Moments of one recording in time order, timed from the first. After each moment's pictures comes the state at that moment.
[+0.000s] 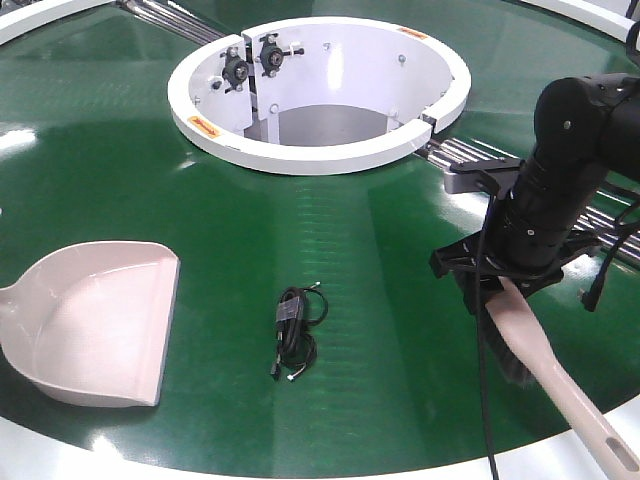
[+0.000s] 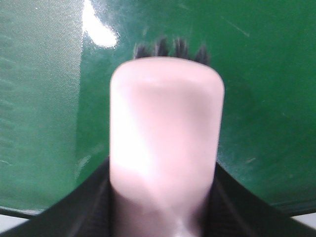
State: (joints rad) left arm 0.22 1.89 -1.46 0.28 1.23 1.52; right arm 0.24 1.73 -1.38 0.06 1.23 0.03
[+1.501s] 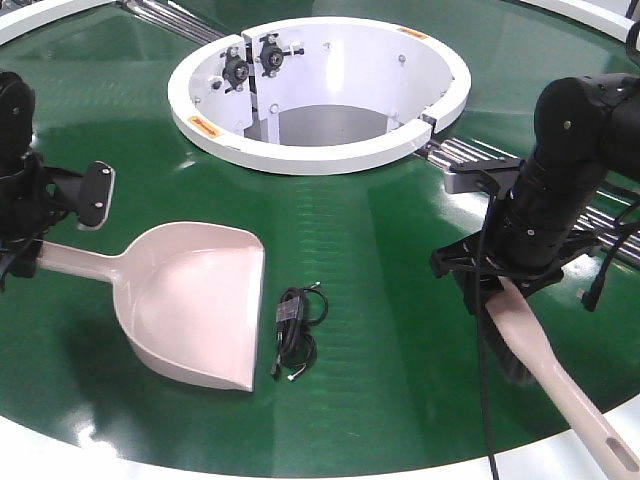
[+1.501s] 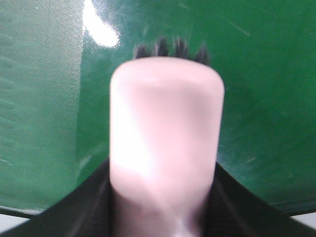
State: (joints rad) left arm -0.12 1.85 -1.53 0.27 1.25 1.28; right arm 0.24 1.73 -1.38 0.06 1.23 0.03
